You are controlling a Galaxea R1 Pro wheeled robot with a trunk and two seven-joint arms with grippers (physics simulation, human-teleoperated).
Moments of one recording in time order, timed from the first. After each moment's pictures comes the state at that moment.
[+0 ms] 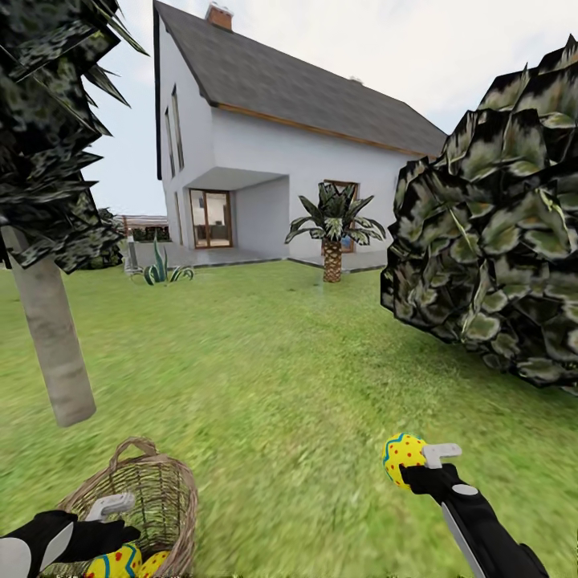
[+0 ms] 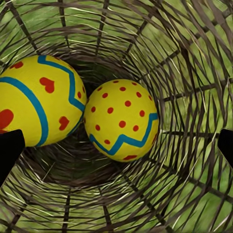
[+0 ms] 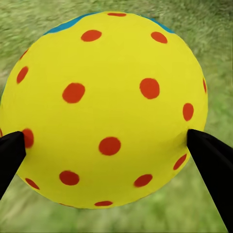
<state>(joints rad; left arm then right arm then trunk) -0.68 0.36 0.12 0.00 -0.06 0.31 -0.44 -0.32 -0.16 0.01 -1.00 0.00 0.40 0.02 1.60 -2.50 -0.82</state>
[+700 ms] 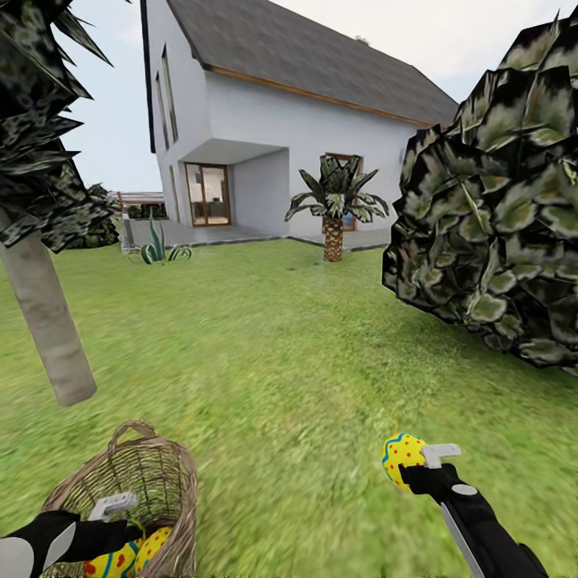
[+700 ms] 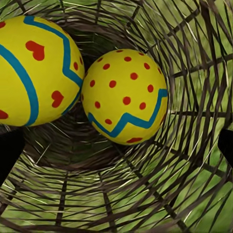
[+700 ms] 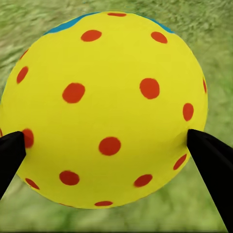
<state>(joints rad) -0.68 0.35 0.13 0.00 -0.05 0.31 -0.44 -0.32 -0.16 0.01 -1.00 0.01 0.40 0.02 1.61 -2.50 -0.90</state>
